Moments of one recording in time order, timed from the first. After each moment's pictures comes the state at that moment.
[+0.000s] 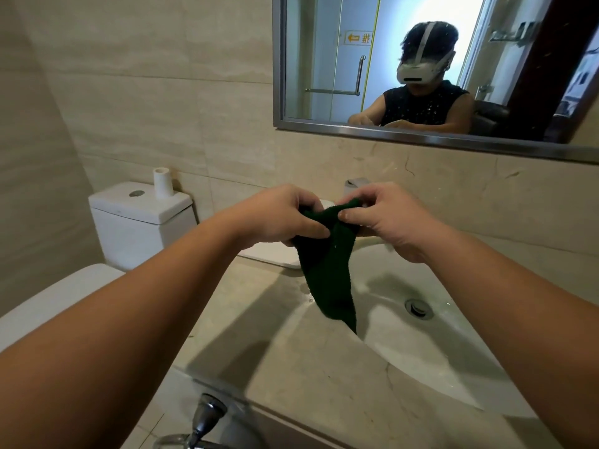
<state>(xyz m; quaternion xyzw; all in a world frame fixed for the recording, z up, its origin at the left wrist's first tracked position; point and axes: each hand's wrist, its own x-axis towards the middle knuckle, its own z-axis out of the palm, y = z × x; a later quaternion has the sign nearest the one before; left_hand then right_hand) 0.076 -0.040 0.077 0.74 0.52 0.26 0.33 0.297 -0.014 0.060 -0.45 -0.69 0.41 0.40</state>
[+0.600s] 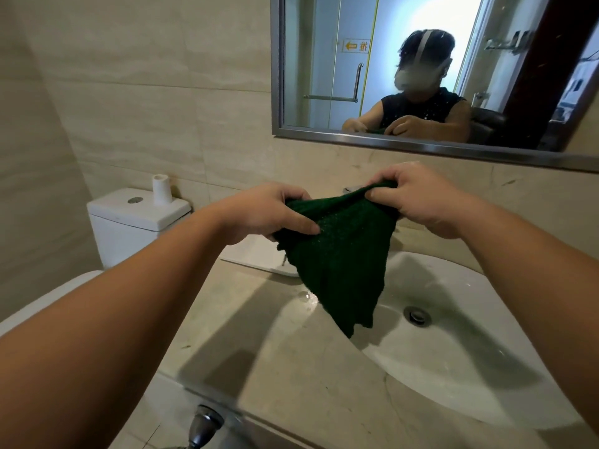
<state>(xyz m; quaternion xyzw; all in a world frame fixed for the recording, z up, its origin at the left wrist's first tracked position) 0.059 -0.028 0.091 0.72 0.52 0.27 0.38 0.327 -0.004 0.109 -0.50 -0.75 0.27 0.33</state>
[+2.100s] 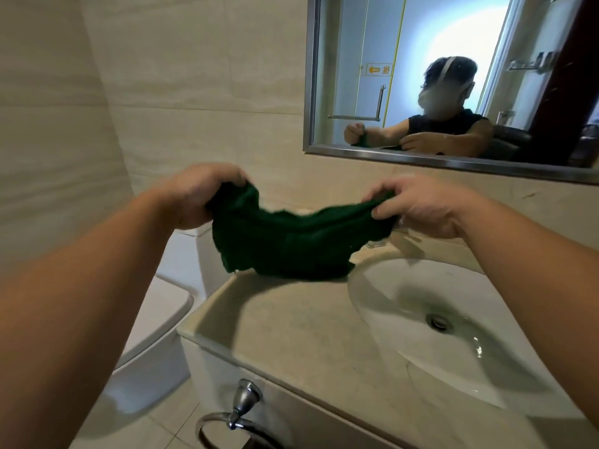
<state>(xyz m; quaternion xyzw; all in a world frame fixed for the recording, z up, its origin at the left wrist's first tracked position) -0.062 -0.078 0.117 0.56 0.51 0.48 0.44 0.301 -0.027 0.118 -0.43 -0.71 0.47 0.30</state>
